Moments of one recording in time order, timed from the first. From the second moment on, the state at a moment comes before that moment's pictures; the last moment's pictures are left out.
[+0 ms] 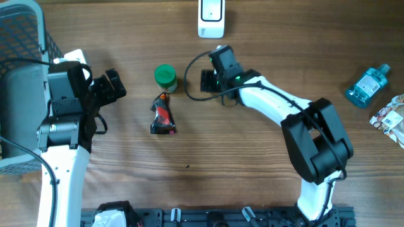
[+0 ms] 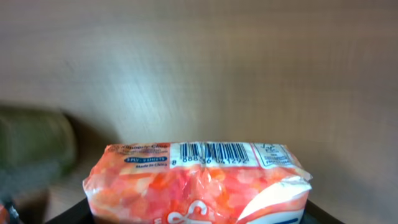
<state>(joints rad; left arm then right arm) 0.09 1.15 1.03 -0.63 -0.05 -0.25 0.52 2.02 1.31 -0.21 -0.01 0.45</state>
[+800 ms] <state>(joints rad) 0.09 1.15 1.03 -0.63 -0.05 -0.25 0.51 1.50 1.31 -0.09 -0.23 0.14</state>
